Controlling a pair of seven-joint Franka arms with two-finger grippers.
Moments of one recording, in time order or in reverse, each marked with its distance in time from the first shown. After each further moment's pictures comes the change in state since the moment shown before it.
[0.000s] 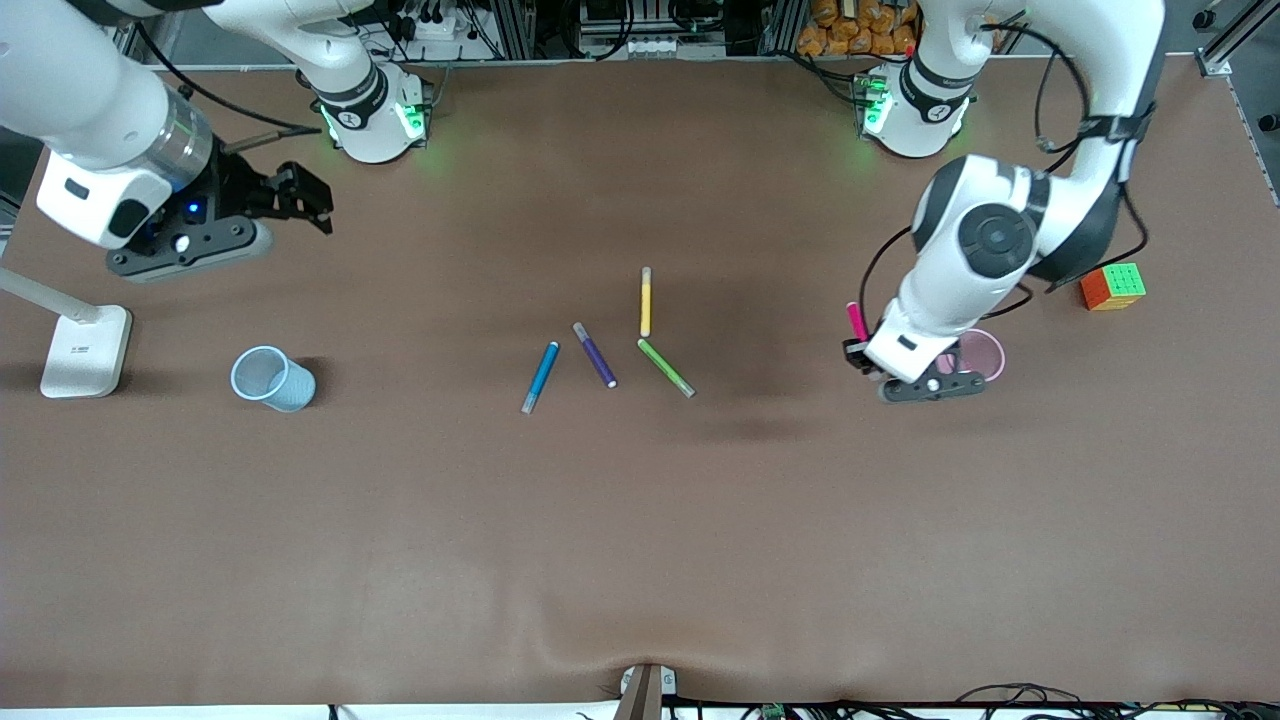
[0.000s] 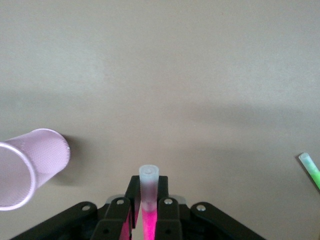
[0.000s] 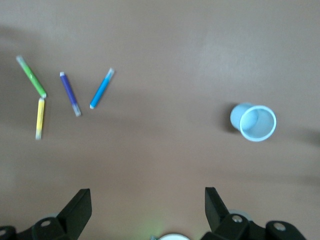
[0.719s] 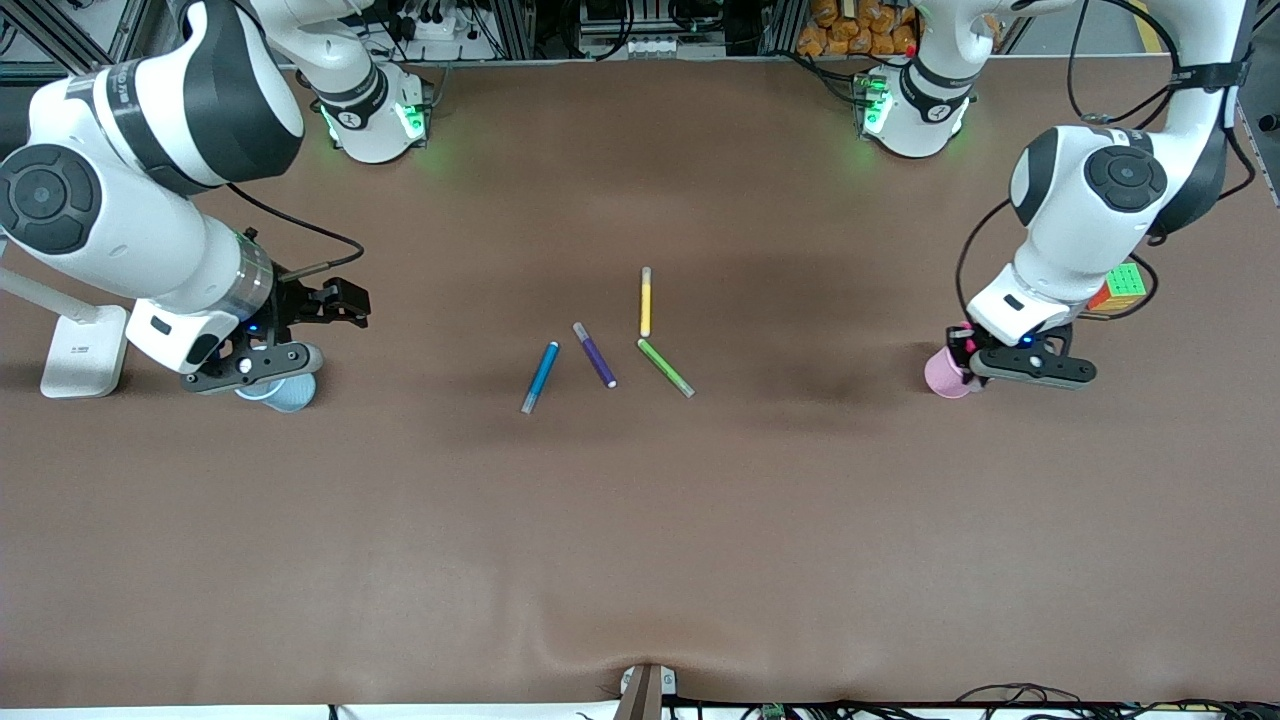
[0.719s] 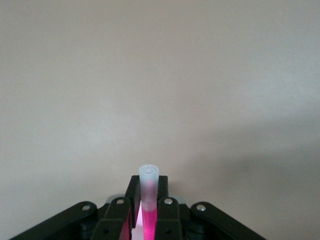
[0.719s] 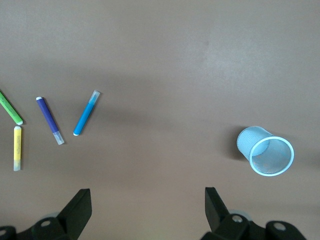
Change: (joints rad) left arm 0.217 -0.137 0.000 -0.220 0.159 0.336 0.418; right arm -0.001 0.173 -0.010 -0.001 -0.004 0.140 -0.001
